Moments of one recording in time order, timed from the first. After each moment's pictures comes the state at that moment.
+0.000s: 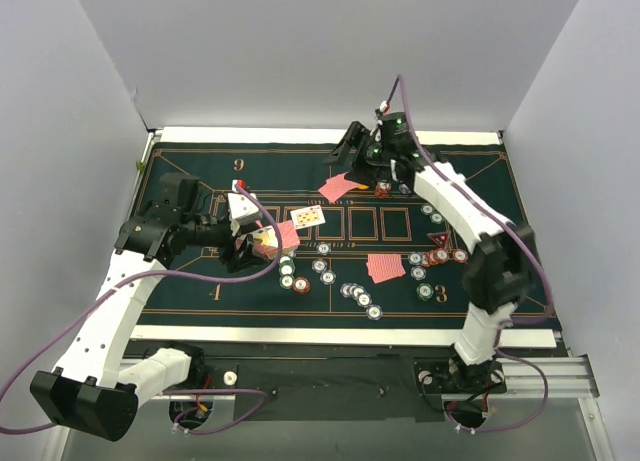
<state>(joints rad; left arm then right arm) -0.27 1.07 1.17 -0.92 0.86 0.64 0.39 1.91 1.63 -0.42 -0.30 0.81</state>
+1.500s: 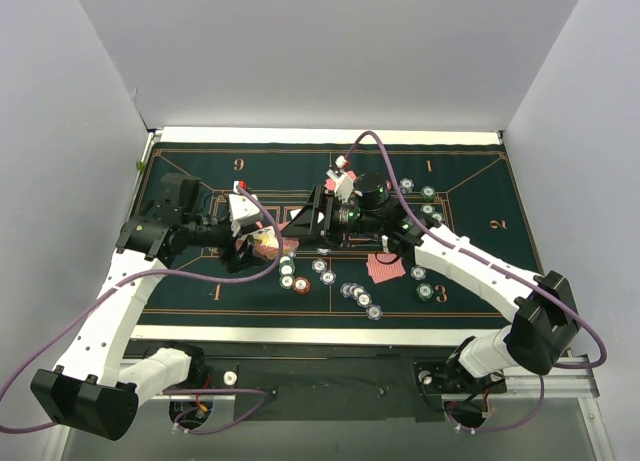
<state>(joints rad) -0.27 1.08 1.16 -0.92 0.85 0.66 0.75 1.42 1.10 -0.06 -0.52 1.02</state>
